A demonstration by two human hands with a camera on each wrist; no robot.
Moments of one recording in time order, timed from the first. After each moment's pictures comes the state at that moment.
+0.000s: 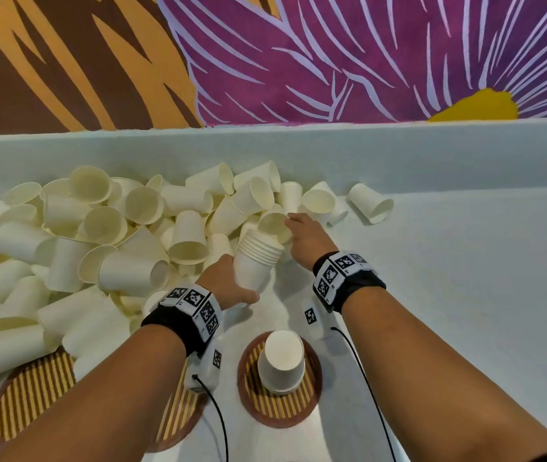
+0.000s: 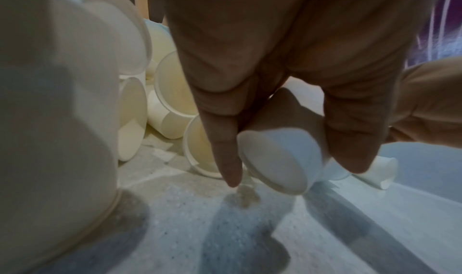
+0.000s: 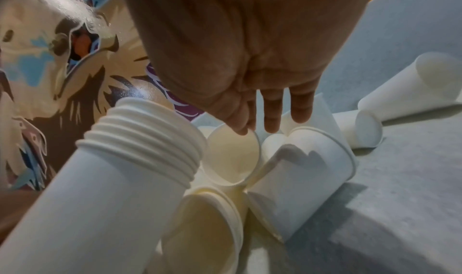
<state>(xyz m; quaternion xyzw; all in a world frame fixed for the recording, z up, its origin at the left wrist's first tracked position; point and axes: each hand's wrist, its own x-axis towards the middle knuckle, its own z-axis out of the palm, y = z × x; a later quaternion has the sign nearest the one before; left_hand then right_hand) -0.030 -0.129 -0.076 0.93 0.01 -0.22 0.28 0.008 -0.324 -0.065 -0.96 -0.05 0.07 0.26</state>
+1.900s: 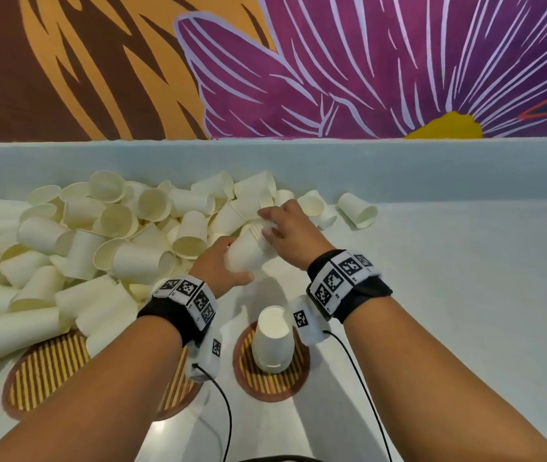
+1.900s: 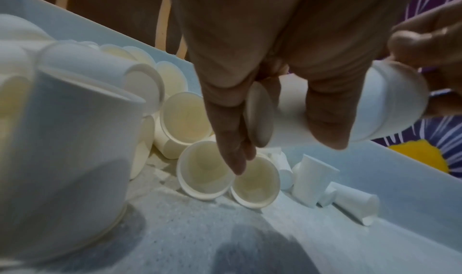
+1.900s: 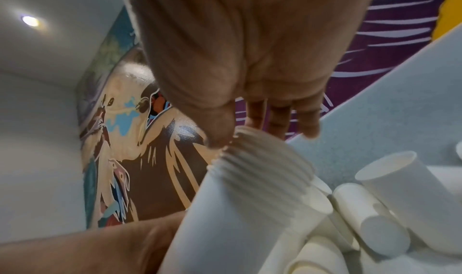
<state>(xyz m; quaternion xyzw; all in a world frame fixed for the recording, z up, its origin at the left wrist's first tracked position) -0.067 -0.128 -0.043 0.91 -0.02 -0.08 0.40 -0.069 -0.302 0.018 -0.94 -0.10 0.01 0.34</state>
